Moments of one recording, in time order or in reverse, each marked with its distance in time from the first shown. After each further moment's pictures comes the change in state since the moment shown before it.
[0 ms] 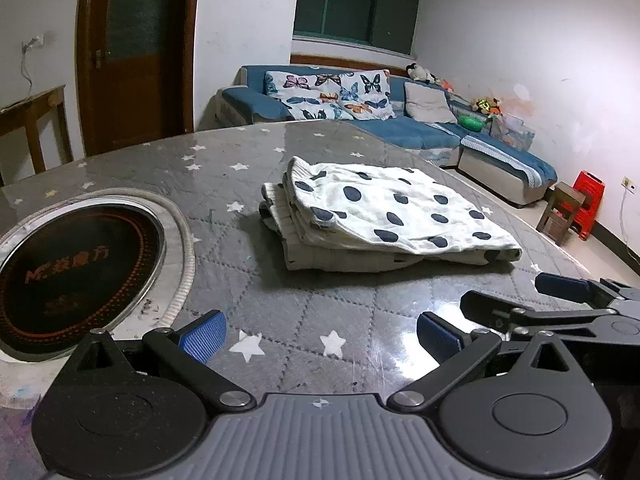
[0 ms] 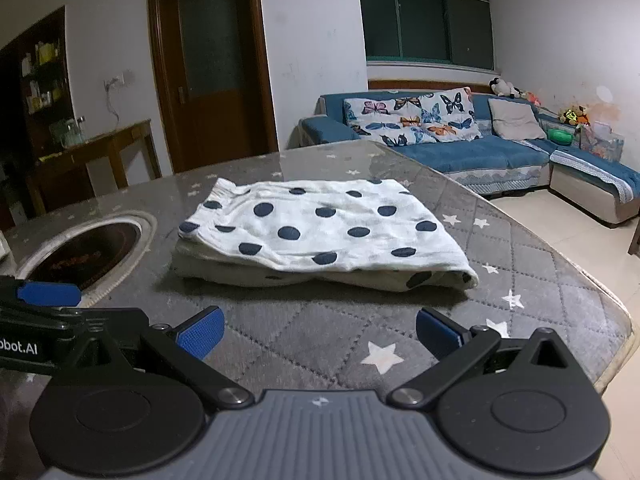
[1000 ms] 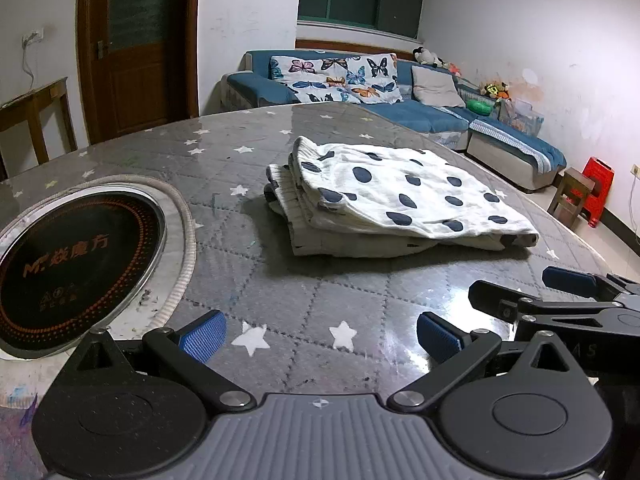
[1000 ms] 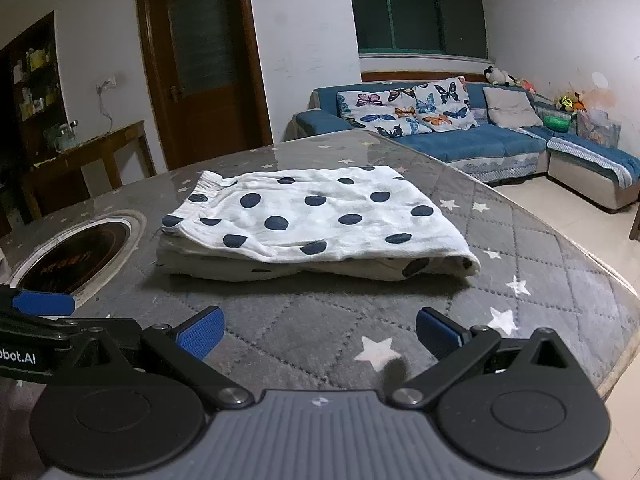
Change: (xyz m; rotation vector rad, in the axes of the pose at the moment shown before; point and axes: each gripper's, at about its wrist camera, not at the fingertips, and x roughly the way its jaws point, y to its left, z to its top) left arm 0.013 -0.001 -0.001 0.012 0.049 0.031; right arm 0.016 -0.012 -0.006 0.040 0.012 0.006
